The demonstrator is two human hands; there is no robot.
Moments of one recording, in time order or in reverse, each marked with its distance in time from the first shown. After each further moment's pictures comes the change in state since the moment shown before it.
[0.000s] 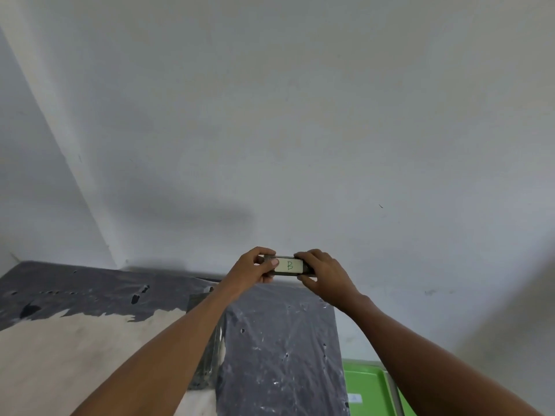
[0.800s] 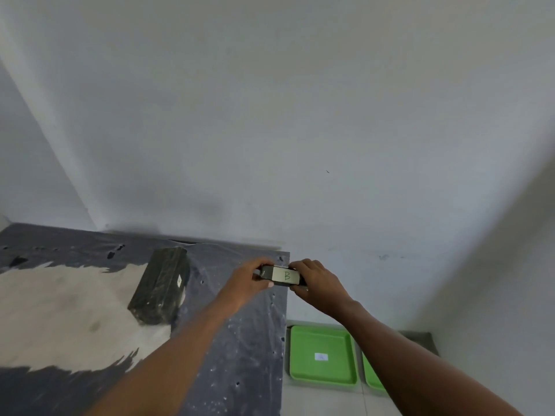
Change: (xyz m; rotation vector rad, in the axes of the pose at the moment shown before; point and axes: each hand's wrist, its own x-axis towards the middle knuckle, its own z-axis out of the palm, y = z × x) left_hand -0.110 -0.026 0.193 0.410 0.054 0.061; right_hand -0.186 0.075 -0.041 0.007 -0.114 0.016
